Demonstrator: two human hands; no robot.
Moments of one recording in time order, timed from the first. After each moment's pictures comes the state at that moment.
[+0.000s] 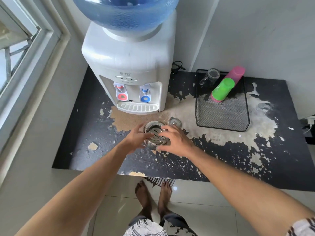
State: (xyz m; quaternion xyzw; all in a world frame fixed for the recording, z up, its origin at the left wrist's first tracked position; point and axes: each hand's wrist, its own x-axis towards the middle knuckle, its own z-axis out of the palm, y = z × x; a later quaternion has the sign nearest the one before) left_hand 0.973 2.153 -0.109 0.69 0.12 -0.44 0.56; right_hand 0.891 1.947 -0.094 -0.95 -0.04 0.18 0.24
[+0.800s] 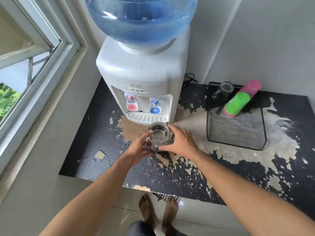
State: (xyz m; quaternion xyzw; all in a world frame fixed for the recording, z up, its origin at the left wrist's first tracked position) left_hand 0.981 2.161 -0.120 0.60 0.17 -0.39 0.67; right_hand 0.943 1.954 -0.091 -0.94 0.02 0.08 0.32
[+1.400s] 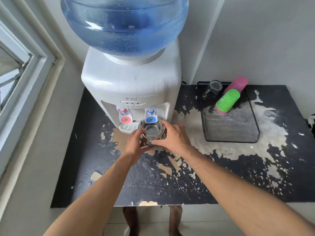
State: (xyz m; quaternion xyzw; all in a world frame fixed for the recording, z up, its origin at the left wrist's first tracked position) left_hand 1.043 2.156 -0.128 0.60 0.15 -0.36 0.70; right_hand 0.987 1.983 -0.079 -0.96 0.10 0.01 0.27
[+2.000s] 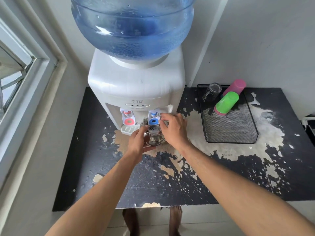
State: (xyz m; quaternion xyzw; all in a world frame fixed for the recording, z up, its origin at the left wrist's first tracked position) left_hand 1.049 2.152 -0.110 0.62 0.17 -0.33 0.70; right_hand 1.016 1.998 -0.057 -0.93 0.19 -0.09 0.30
